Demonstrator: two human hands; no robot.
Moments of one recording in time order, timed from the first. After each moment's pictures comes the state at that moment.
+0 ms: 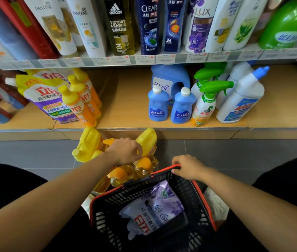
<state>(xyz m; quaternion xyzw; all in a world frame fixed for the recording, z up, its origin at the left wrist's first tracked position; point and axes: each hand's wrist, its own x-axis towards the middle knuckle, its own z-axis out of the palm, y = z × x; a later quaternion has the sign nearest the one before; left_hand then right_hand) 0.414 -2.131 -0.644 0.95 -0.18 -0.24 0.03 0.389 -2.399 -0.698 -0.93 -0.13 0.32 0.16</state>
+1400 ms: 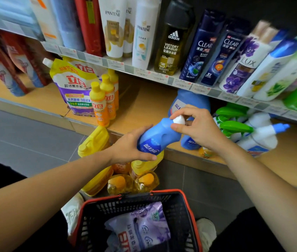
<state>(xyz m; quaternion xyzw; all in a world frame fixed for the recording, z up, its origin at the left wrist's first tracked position) 0.406 -2.101 -0.597 0.86 -0.08 -0.10 0.49 0.487 -2.330 -0.518 -0.84 -0.30 0.05 0.45</state>
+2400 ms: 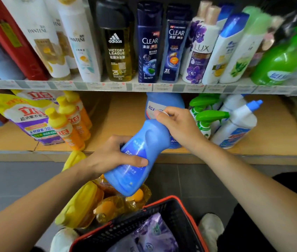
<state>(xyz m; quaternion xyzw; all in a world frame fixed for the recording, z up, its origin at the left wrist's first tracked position) 0.434 -2.134 -0.539 0.78 -0.06 -0.21 0.59 0.493 -2.343 -0.520 -0.84 -0.12 -0.03 0.53</state>
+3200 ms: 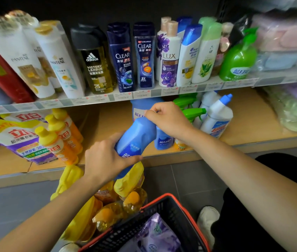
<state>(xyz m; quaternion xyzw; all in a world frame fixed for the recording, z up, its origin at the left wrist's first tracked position) 0.422 -2.158 -0.534 0.95 -0.11 0.14 0.25 0.492 -2.362 -0.495 -0.88 -0.09 -0.04 0.47</state>
